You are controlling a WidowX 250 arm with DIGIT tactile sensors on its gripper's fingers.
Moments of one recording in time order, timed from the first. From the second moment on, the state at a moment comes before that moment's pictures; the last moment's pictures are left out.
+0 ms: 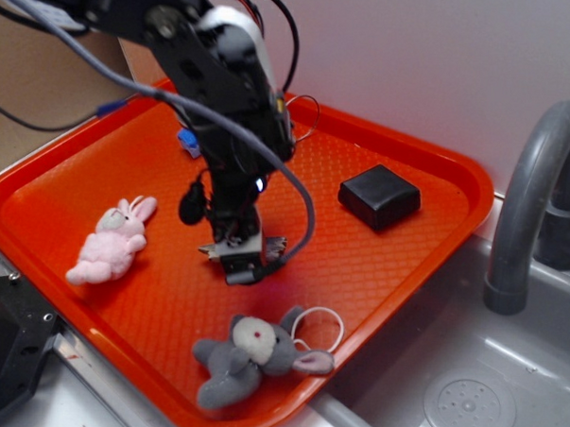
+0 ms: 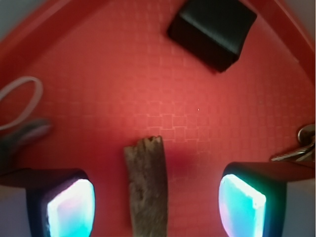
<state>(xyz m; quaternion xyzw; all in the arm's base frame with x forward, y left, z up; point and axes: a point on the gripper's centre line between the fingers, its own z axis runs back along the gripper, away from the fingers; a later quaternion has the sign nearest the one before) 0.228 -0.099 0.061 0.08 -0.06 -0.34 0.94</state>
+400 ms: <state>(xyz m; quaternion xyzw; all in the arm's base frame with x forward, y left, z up) 0.217 -0.081 0.034 0.08 -0.02 -0.34 0.94</state>
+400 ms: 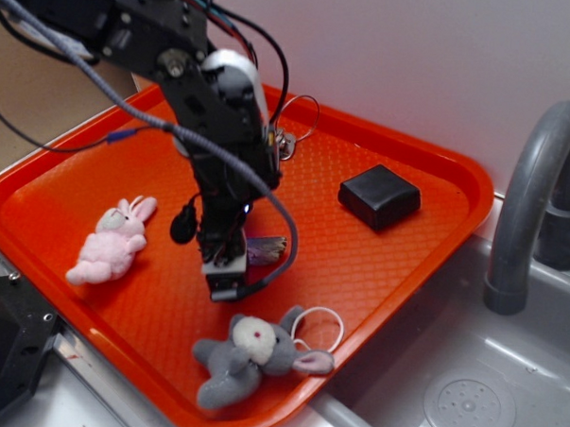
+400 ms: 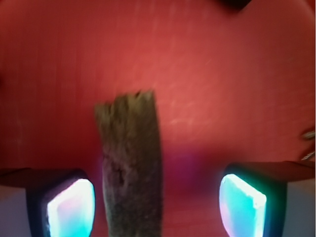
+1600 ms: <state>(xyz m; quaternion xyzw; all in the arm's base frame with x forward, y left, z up) 0.222 -0.027 0.147 0.09 0.00 -0.06 0.99</state>
